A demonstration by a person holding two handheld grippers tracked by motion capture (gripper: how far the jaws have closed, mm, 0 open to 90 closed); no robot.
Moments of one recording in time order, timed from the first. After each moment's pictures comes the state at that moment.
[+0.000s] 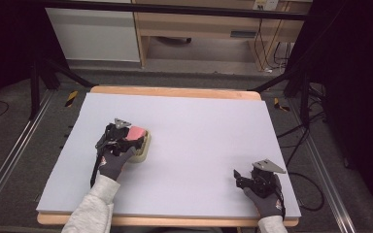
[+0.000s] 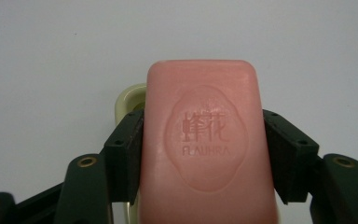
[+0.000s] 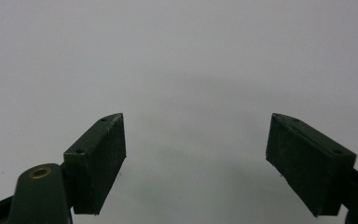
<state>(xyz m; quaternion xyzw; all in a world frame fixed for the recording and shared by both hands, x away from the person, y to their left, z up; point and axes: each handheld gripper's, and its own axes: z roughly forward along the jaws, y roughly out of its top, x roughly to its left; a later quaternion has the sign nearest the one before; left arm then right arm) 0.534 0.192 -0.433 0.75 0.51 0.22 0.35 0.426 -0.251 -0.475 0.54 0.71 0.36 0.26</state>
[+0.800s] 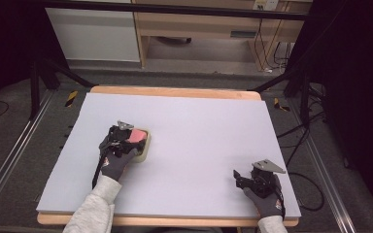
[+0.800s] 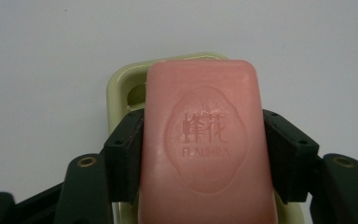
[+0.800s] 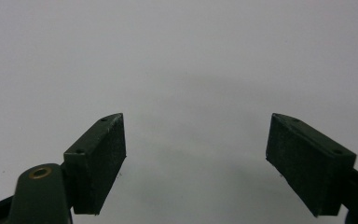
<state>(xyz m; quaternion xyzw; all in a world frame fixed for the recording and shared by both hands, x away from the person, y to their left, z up) 0.540 0.188 -0.450 0.76 0.52 0.21 0.33 0.426 -0.251 -0.476 0.54 0.71 0.36 0.26</state>
